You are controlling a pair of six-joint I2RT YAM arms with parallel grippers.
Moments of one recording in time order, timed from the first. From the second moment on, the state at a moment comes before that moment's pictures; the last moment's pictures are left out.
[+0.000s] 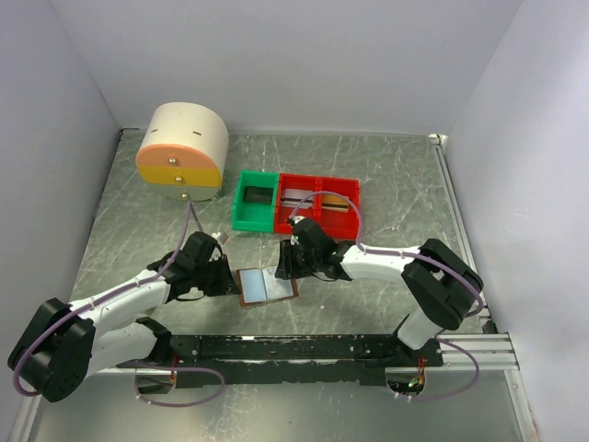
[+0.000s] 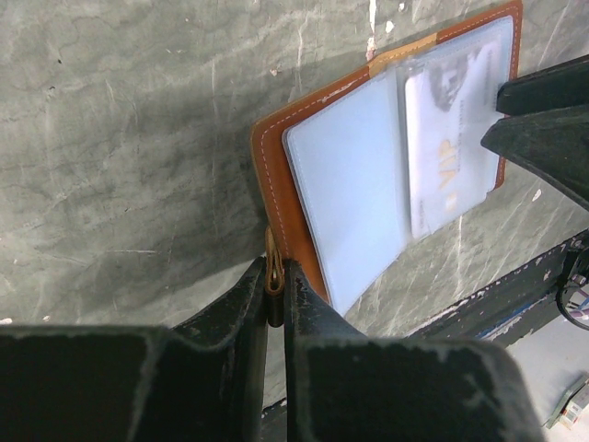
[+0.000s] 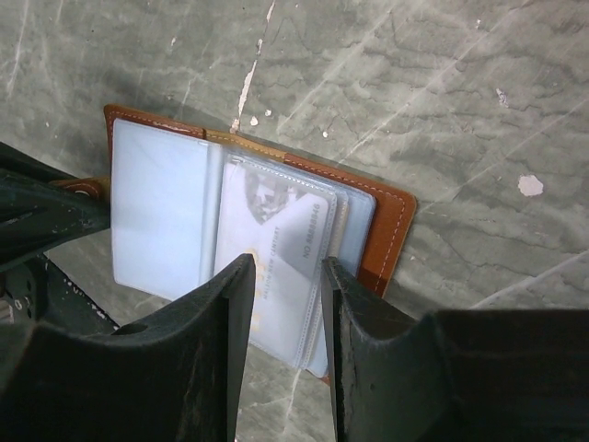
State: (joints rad) left arm -0.57 1.10 0.40 -0.26 0.23 -0.68; right arm 0.85 1.59 0.74 0.02 -0.16 0.62
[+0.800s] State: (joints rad) left arm -0.57 1.10 0.40 -0.26 0.23 -0.68; right arm 0.85 1.61 0.75 0.02 -0.15 0.62
